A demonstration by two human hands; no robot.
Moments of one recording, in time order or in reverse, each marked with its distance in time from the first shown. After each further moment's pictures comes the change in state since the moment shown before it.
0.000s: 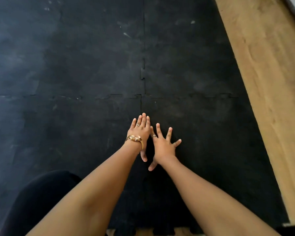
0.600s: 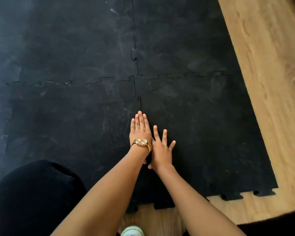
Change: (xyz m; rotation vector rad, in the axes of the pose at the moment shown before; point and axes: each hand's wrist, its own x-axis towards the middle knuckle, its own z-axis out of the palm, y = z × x) left_hand -0.052 0.041 0.037 -0.086 0.019 -0.092; right_hand -0.052 -0.009 0.061 0.177 0.076 0.036
